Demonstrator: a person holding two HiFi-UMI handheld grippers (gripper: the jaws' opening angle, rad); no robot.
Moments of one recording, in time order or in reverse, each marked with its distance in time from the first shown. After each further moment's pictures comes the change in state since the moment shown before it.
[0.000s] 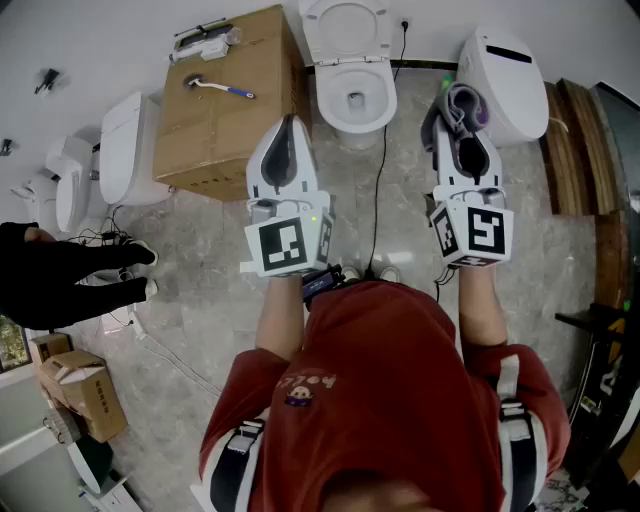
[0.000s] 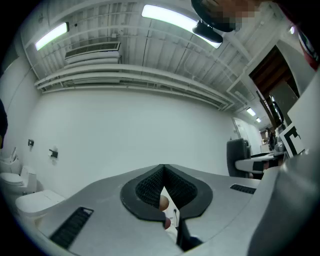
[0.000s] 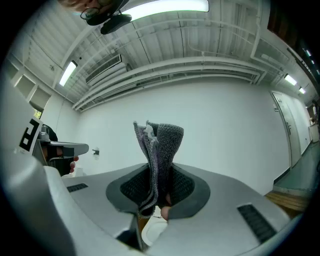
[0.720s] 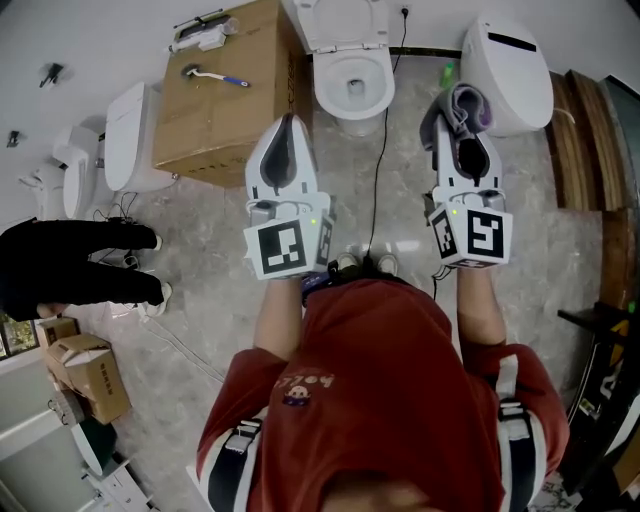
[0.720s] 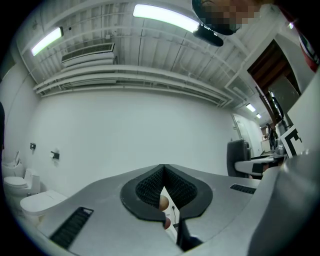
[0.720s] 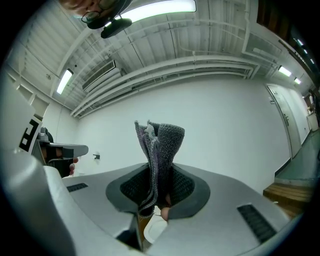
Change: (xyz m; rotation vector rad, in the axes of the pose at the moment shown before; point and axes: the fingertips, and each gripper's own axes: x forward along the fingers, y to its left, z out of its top) left arm -0.011 -0.062 0.002 0.023 0.029 0.017; right arm -0.036 -0.047 -0.010 0.071 -0.015 0.007
